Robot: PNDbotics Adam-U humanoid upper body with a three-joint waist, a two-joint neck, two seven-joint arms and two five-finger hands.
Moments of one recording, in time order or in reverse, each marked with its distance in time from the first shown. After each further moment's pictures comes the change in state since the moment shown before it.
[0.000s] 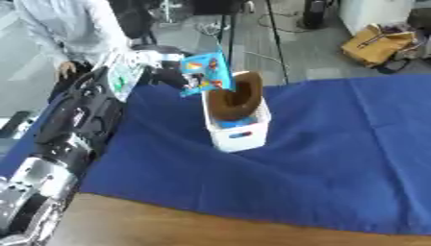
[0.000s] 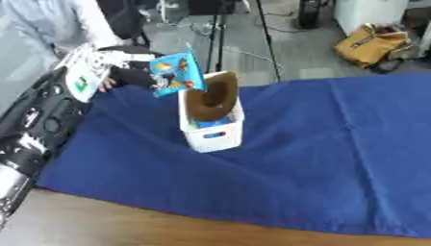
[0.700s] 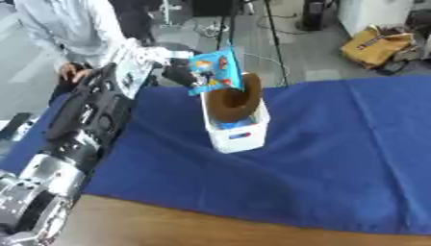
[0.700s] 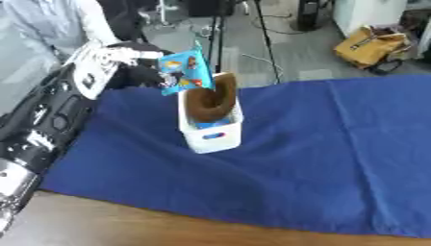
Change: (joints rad) left arm -0.013 -0.025 0.000 0.000 0.001 0.000 -0.016; right arm 0.002 0.000 0.000 0.000 0.000 0.000 0.000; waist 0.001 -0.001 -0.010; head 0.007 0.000
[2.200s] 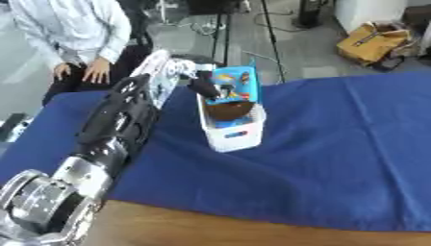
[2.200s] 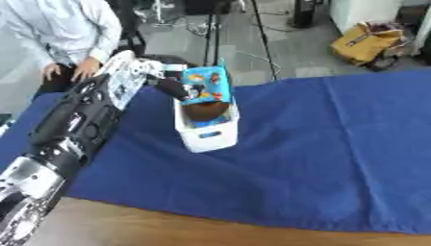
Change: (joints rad) left arm -0.014 -0.090 0.001 0.065 -0.171 0.017 0.080; right arm -0.008 0.000 0.007 0.000 0.000 -0.001 0.000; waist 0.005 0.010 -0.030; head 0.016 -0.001
